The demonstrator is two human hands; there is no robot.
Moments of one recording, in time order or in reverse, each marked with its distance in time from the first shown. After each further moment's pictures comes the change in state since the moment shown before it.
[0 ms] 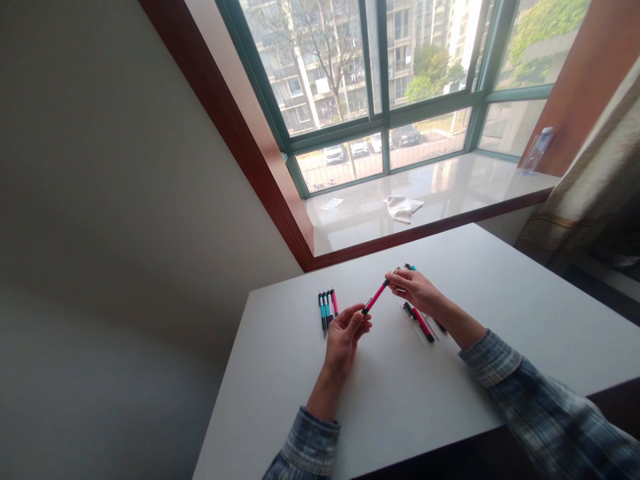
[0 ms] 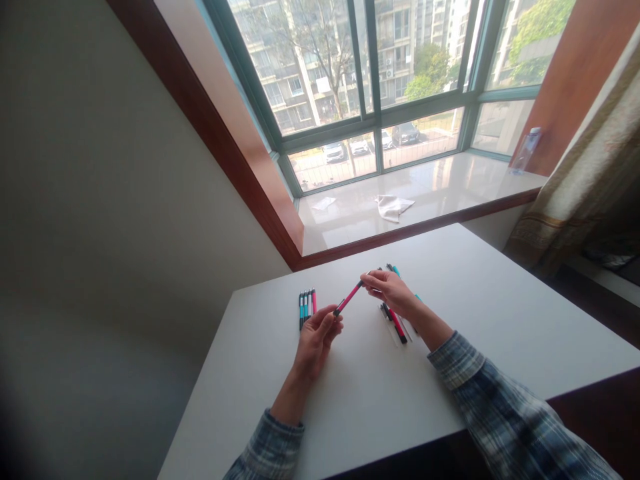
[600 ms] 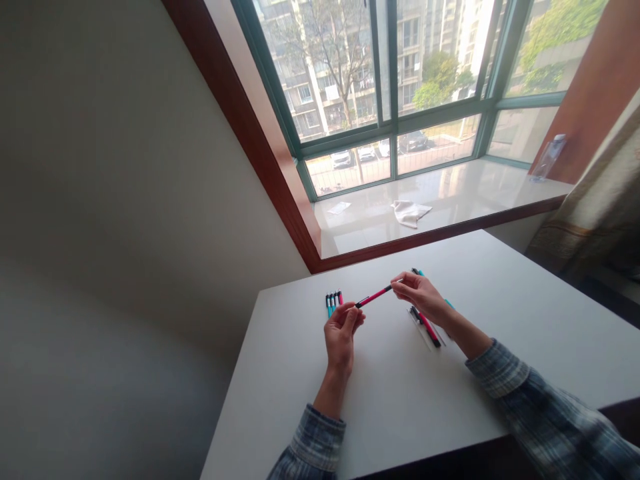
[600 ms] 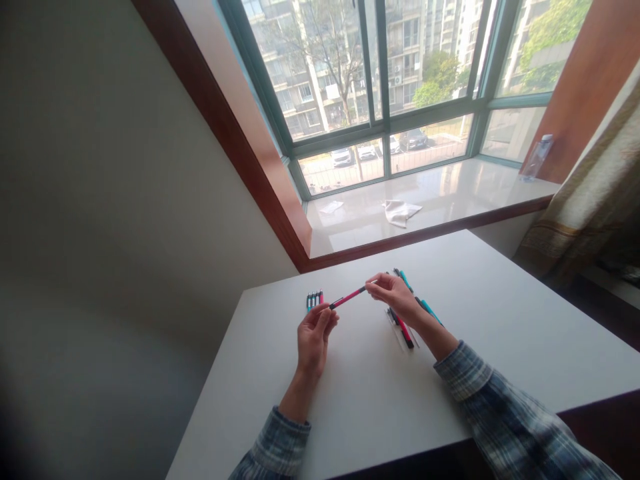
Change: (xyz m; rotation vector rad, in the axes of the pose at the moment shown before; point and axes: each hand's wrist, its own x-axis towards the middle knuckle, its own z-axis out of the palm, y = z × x) left_hand -0.001 0.005 -0.005 -0.028 0.213 0.253; right_hand -0.014 -0.006 0.018 -0.078 0.038 -0.110
